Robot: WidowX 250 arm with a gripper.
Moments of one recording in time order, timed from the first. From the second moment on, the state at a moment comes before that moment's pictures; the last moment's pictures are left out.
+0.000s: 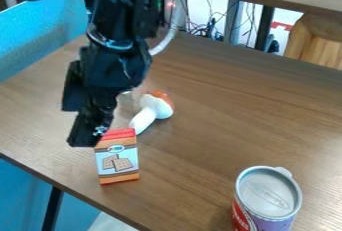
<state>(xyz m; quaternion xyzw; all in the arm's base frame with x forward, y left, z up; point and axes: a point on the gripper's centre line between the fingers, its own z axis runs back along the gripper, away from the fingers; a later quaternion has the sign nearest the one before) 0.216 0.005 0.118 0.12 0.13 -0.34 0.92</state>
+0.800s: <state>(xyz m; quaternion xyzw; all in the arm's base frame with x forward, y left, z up) 0.245 -0.003 0.091 0.15 0.15 -0.34 0.92</state>
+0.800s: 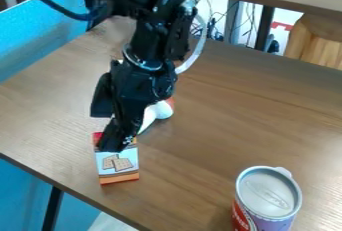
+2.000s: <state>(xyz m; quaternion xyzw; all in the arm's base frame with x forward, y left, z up) 0.246 -0.006 0.078 0.14 0.18 -0.33 0.92</state>
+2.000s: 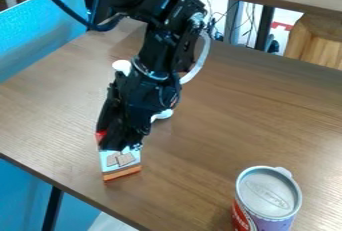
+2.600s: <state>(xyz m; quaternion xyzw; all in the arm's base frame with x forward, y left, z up) 0.246 0.068 0.135 0.16 0.14 -0.19 0.96</state>
